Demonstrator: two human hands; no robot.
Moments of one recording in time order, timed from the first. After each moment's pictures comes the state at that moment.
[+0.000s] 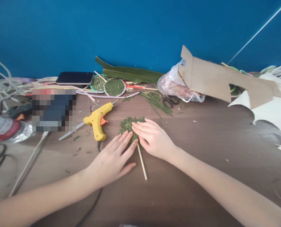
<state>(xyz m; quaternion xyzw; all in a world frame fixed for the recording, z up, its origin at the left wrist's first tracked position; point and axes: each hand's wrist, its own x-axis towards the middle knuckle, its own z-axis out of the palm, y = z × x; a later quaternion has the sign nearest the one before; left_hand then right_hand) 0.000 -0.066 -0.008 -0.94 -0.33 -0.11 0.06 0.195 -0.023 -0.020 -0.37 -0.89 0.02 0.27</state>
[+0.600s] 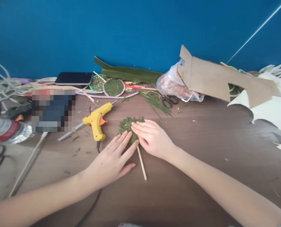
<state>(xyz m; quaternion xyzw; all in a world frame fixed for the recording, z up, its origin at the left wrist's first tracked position) 0.001 -0.066 -0.009 -0.94 -0.33 -0.10 0.05 0.197 -0.023 -0.020 -0.37 -0.89 0.02 0.26</state>
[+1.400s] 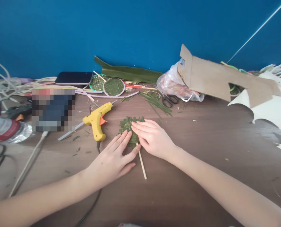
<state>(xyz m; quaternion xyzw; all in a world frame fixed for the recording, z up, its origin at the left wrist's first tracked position) 0.001 -0.066 -0.009 -0.94 -0.32 -0.11 0.02 0.197 -0.023 -0.021 -0.37 -0.89 0.02 0.25</state>
